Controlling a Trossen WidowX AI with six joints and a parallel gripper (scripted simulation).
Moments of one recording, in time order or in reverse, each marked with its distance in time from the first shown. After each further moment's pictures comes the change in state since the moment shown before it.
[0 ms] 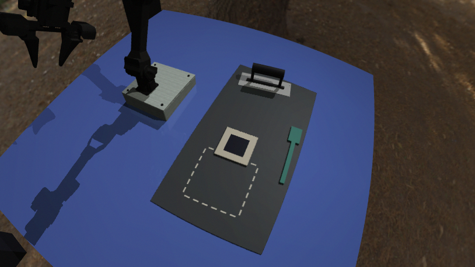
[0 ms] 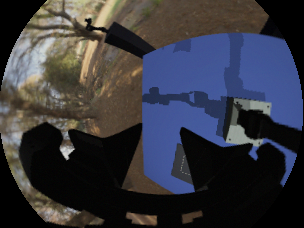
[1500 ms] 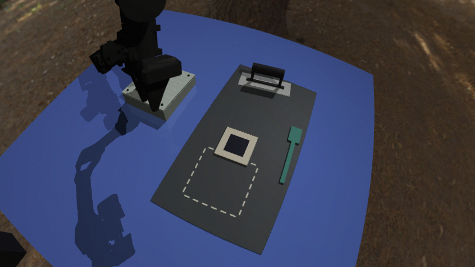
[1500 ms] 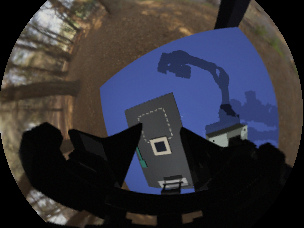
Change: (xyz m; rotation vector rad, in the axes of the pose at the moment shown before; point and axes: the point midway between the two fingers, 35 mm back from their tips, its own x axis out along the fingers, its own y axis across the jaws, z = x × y) arm -0.016 -0.085 -0.239 -1.133 0.471 -0.027
